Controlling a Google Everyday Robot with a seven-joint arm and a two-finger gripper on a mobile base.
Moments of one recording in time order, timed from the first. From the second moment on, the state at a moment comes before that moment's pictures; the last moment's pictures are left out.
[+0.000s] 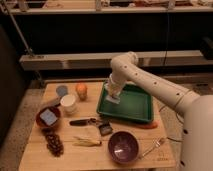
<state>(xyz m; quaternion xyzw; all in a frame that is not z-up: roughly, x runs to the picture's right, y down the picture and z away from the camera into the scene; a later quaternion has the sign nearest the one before) 0.047 0.000 0.818 -0.09 -0.25 -0.73 0.63</state>
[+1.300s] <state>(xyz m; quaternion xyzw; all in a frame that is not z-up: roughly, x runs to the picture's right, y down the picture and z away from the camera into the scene) -0.045 0.027 0.738 -0.02 -0.31 -0.81 0.49</state>
